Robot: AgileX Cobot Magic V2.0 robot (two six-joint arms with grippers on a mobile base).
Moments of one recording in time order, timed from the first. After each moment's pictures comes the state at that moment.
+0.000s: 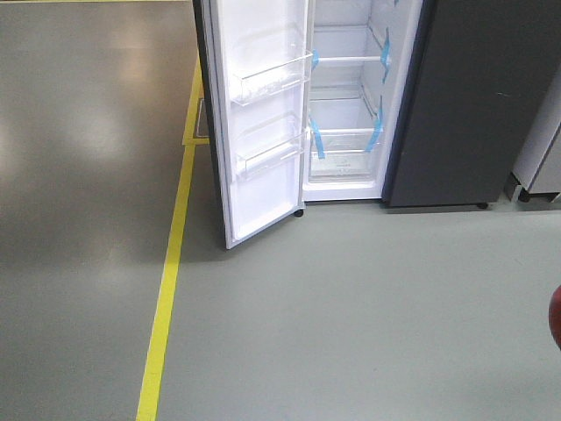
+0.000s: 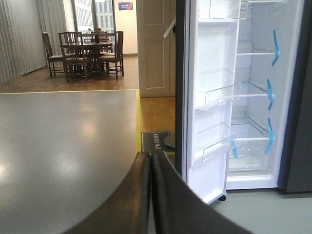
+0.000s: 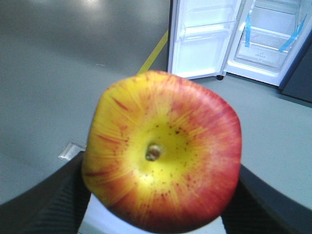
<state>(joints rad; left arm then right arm) 0.02 -0.01 0.02 0.00 0.06 -0.06 0.43 0.43 -0.84 -0.02 1.05 0.02</state>
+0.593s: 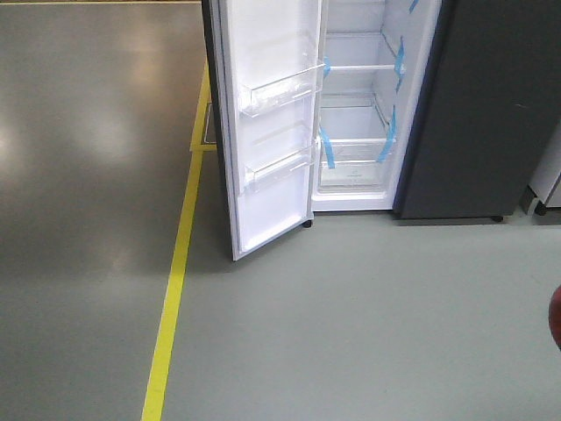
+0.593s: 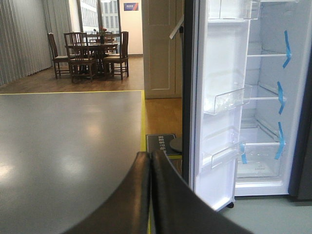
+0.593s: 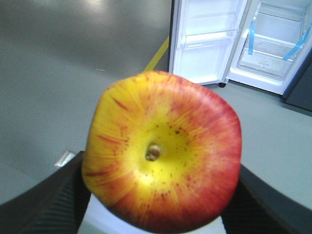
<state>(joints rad) 0.02 -0.01 0.02 0.00 0.06 -0.06 0.43 0.43 -0.84 -0.02 1.05 0.02</state>
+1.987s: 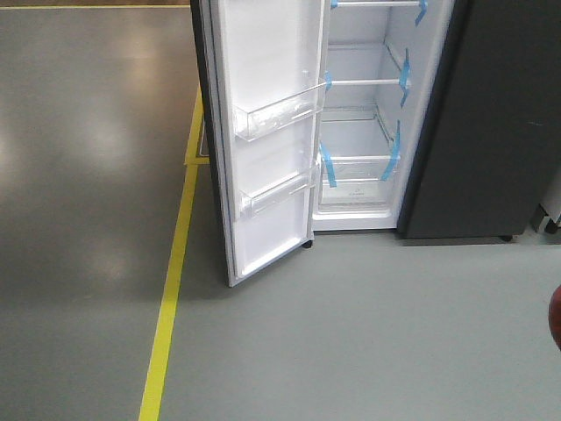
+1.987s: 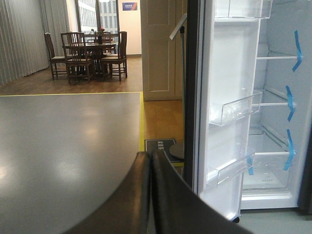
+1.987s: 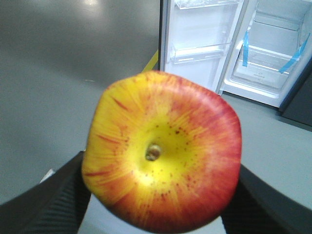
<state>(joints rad) 0.02 -0.01 0.02 0.00 0.06 -0.06 0.43 0.43 -0.84 -0.02 1.05 0.02</state>
